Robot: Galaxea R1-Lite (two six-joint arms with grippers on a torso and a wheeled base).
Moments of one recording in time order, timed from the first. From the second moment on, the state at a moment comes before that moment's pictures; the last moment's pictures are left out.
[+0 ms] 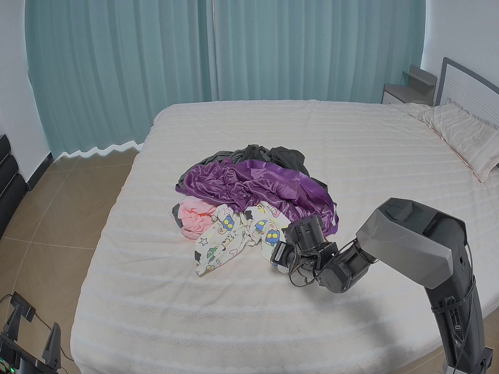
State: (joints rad) left arm -0.01 0.02 -0.02 0.00 0.05 -0.01; right arm 0.59 2.55 -1.27 -0.64 -0.18 0.79
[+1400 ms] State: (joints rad) left arm -0.01 0.02 -0.02 -0.01 0.04 0.00; right arm 0.73 1.37 -0.08 -0.88 0.13 0.79
